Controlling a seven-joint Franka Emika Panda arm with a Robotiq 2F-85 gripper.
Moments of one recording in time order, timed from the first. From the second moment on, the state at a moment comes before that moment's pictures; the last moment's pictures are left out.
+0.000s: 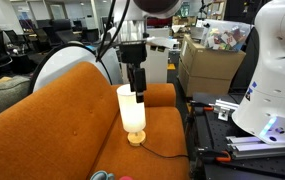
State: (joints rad) arm 0.18 -0.09 -0.02 -2.61 0.22 2.49 -0.58
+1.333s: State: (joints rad) arm 0.14 0.27 0.08 -2.52 0.29 2.80 -0.46
